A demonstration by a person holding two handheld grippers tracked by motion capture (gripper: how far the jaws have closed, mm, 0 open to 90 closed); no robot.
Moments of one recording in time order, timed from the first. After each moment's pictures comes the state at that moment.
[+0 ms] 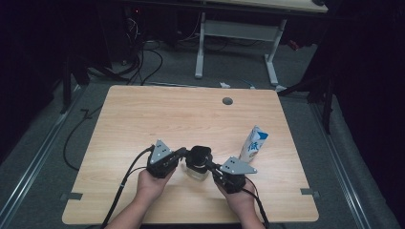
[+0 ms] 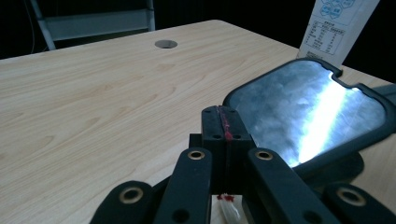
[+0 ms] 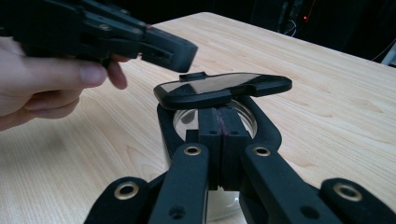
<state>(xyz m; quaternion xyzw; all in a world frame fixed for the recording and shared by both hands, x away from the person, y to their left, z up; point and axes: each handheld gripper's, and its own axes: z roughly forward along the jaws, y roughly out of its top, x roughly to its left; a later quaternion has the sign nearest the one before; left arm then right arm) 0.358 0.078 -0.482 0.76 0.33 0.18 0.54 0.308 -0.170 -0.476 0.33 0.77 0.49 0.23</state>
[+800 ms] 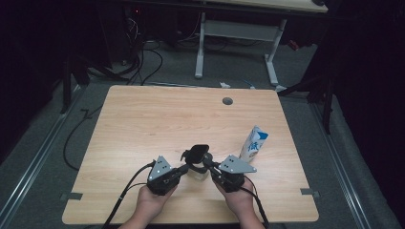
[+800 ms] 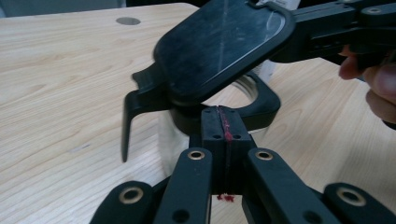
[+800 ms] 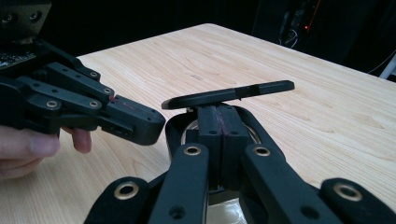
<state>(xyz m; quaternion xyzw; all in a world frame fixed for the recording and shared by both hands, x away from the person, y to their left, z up) 0.321 0.072 -0.498 0.77 0.31 0.13 0.54 0.308 -0.164 -0.466 0.32 0.77 0.51 0.24</state>
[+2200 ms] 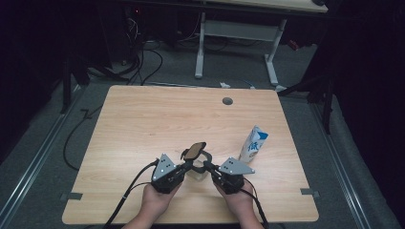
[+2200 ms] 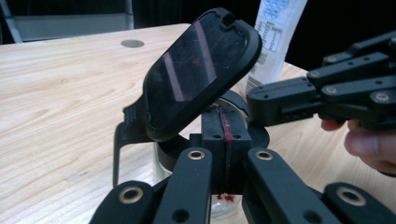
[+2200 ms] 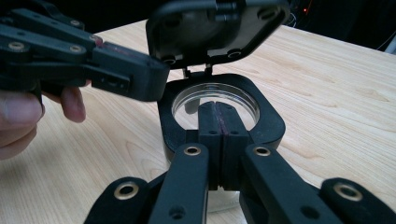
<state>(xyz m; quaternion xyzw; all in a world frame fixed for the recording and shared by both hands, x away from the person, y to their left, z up) 0.322 0.063 -0.488 0.75 0.32 0.15 0.57 0.309 -0.168 -0.485 0.34 0.77 0.49 0.23</state>
